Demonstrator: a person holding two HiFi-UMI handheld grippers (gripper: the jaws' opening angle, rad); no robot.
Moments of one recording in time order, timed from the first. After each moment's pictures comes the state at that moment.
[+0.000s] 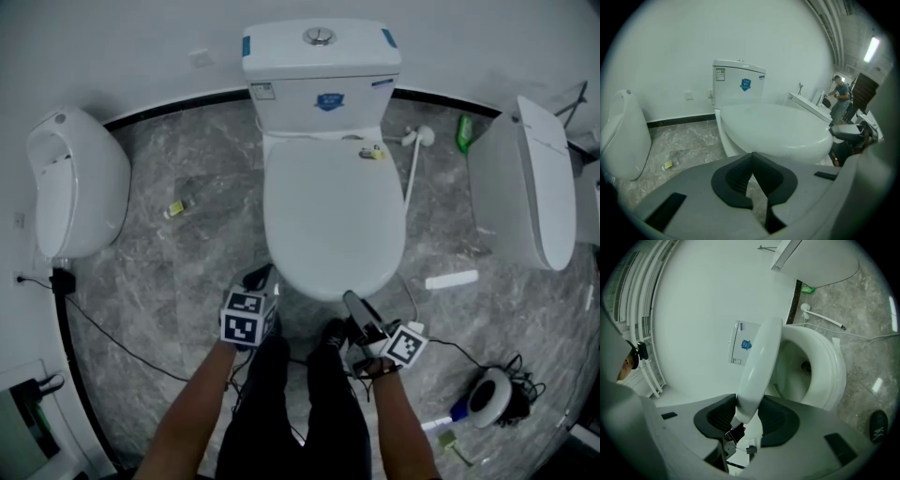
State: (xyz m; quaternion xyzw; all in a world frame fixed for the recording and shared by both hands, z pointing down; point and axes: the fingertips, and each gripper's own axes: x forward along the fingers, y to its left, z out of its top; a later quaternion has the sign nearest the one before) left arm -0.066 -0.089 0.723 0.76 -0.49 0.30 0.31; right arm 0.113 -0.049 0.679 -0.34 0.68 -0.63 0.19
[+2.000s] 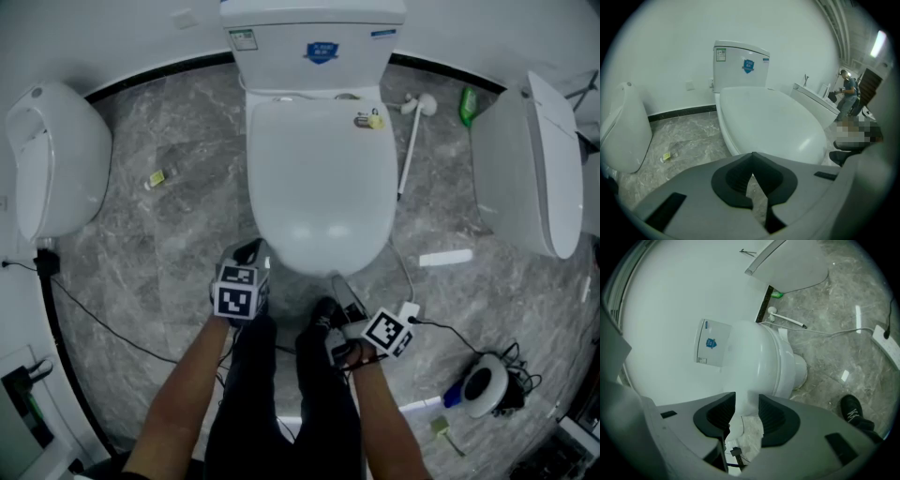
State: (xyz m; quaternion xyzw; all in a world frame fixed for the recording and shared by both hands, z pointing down) left arm -0.057 -0.083 0.801 0.73 -0.51 0.32 0.32; right arm 0.137 -0.013 0.780 -0.46 0.58 -0.67 0.07
